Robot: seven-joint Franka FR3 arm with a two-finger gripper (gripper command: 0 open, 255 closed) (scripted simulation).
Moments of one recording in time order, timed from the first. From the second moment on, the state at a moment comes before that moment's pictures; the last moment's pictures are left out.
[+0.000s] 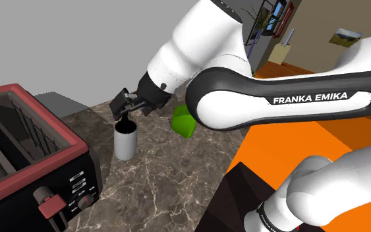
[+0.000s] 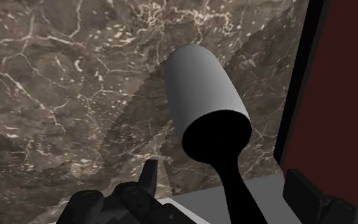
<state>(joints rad) 0.03 -0.38 0.60 -2.28 0.17 2.47 0.54</state>
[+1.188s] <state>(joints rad) 0.01 -0.33 0.65 -2.34 0.14 2.60 0.57</state>
